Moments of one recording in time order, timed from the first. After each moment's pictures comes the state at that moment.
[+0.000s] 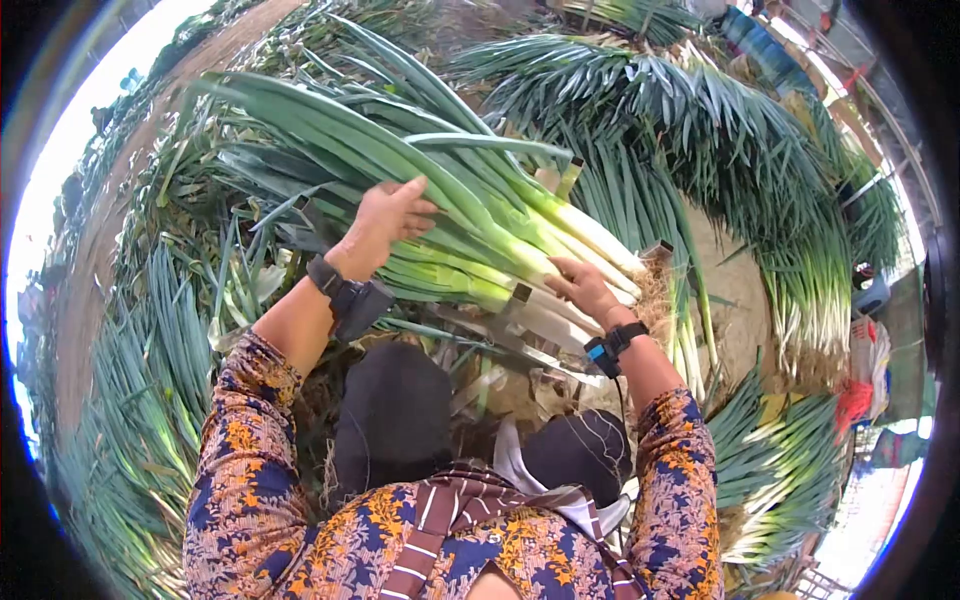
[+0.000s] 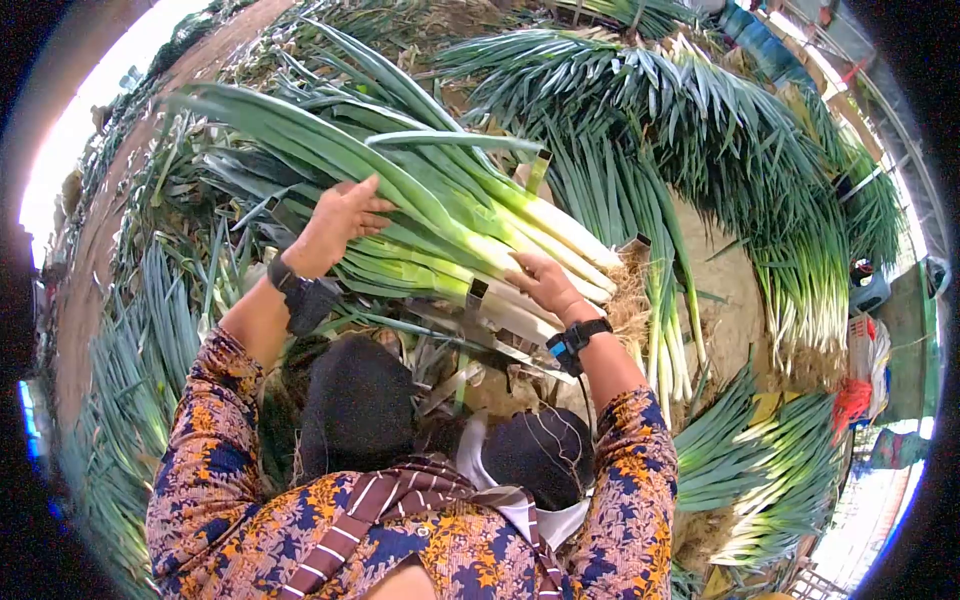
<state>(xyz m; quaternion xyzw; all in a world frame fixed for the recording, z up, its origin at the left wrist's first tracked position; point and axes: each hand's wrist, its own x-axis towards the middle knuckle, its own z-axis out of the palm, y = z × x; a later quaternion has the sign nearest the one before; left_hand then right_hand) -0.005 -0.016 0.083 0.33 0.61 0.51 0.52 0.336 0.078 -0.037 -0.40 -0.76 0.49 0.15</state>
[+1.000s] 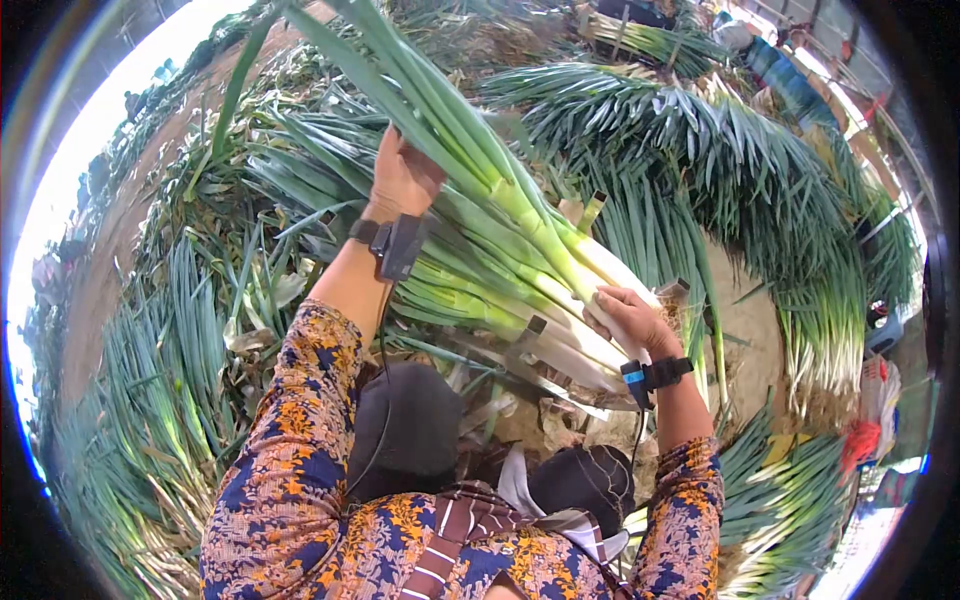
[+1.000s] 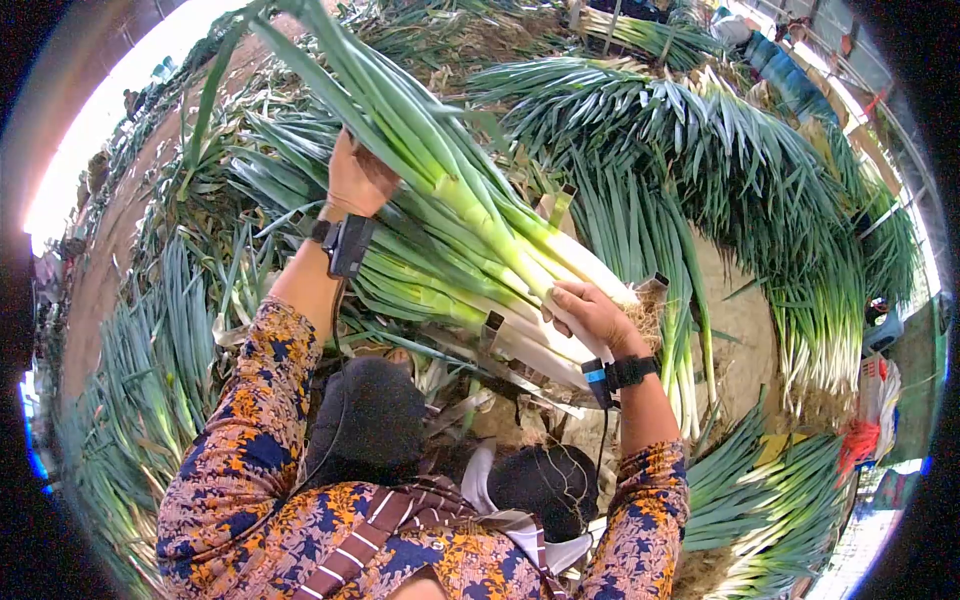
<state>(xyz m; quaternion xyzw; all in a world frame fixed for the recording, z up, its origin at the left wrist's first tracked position) -0.034 0.058 0.112 0.22 0.19 0.78 0.56 0.359 0.082 0.041 -0.28 -0.63 0.72 0.13</state>
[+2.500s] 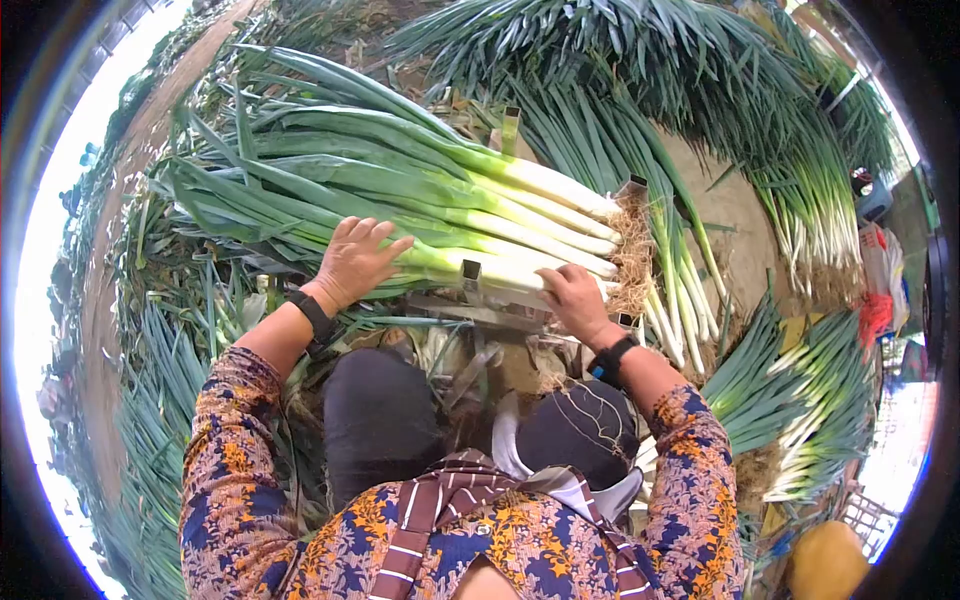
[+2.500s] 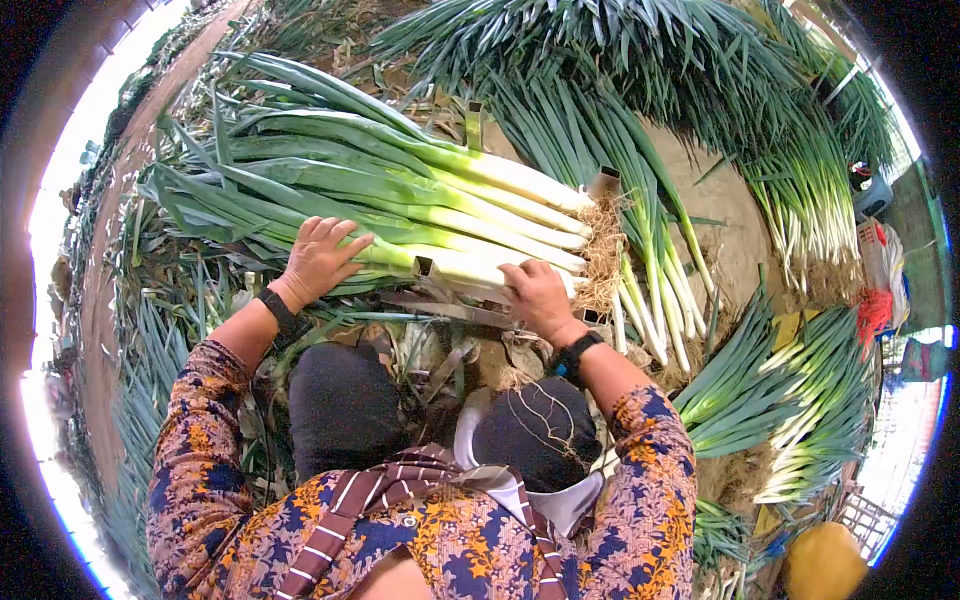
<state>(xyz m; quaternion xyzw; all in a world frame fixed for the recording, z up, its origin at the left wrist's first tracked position) 0.012 -0.030 0.022 0.87 0.46 0.04 -0.15 0.396 0.002 -0.077 -0.41 -0.87 0.14 0.26</state>
